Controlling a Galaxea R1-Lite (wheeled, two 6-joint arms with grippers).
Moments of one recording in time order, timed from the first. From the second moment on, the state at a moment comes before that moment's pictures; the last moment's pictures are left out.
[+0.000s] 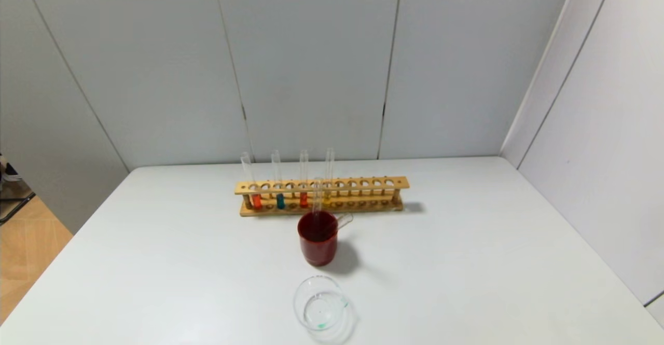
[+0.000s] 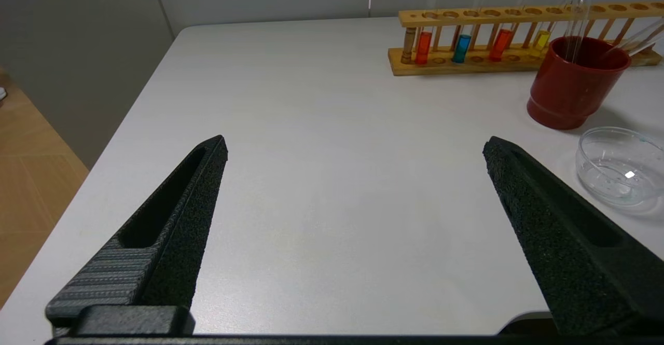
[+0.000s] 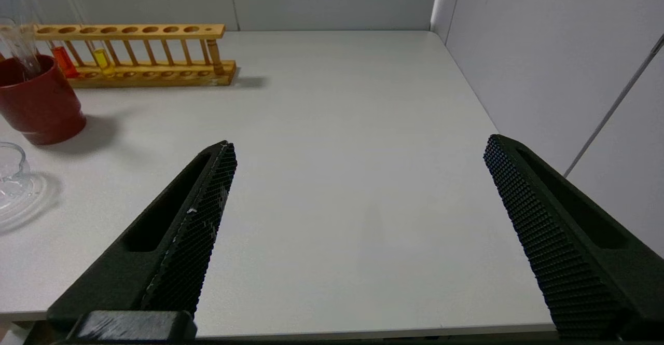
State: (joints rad) left arm 0.00 0.00 0.00 -0.01 0.00 -0.01; right arm 0.00 0.00 0.00 0.00 0.00 0.00
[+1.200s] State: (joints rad) left arm 0.00 0.00 -0.16 0.09 -0.10 0.02; right arm 0.00 0.00 0.00 0.00 0.00 0.00
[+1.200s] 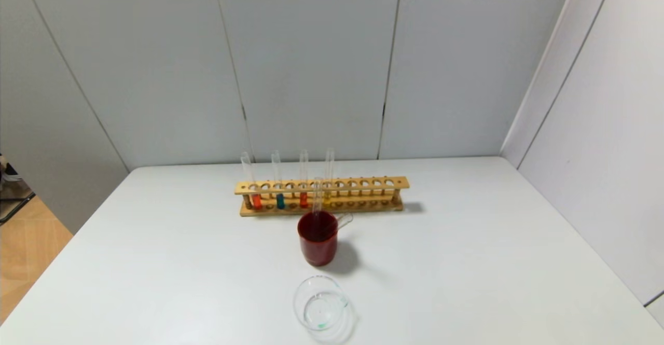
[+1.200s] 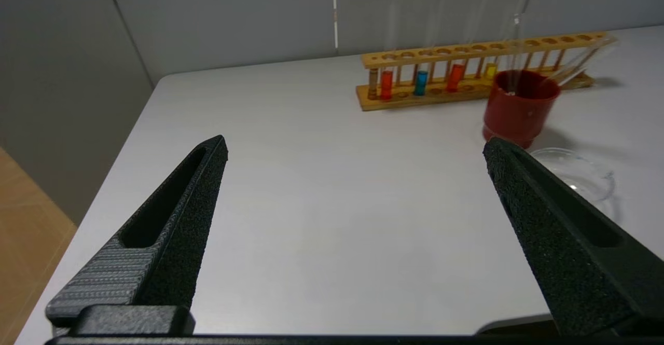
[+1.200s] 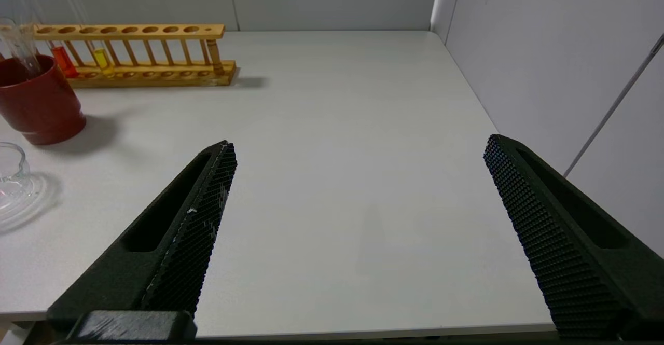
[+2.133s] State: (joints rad) left arm -0.04 0.95 -0.61 -0.33 -0.24 -0.01; right arm 0.00 0.00 0.00 0.00 0.00 0.00
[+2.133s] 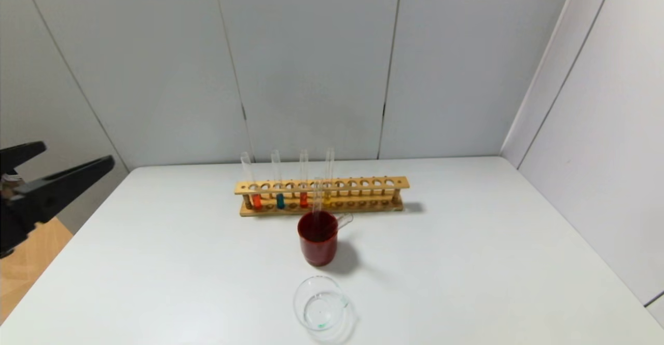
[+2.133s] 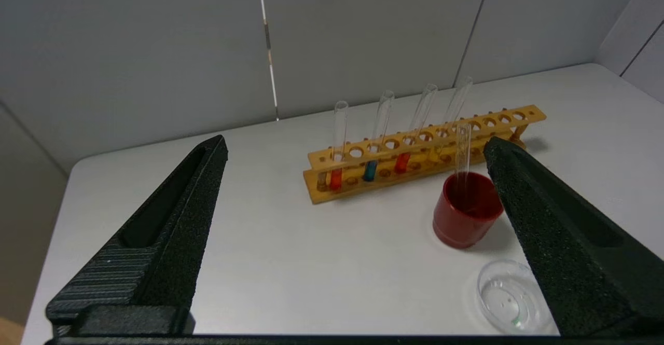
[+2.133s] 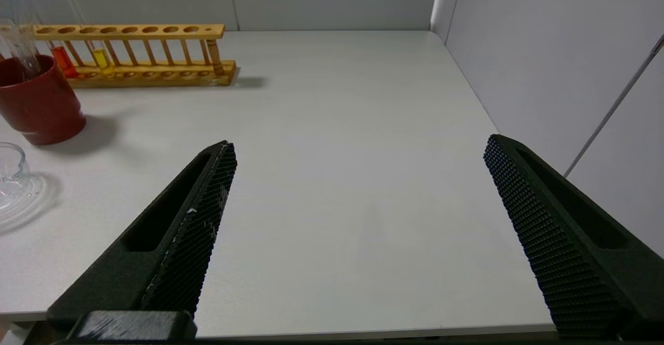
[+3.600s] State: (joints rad) left arm -0.19 1.95 -0.40 -1.51 -0.11 0.00; right arm 0.00 0.00 0.00 0.00 0.00 0.00
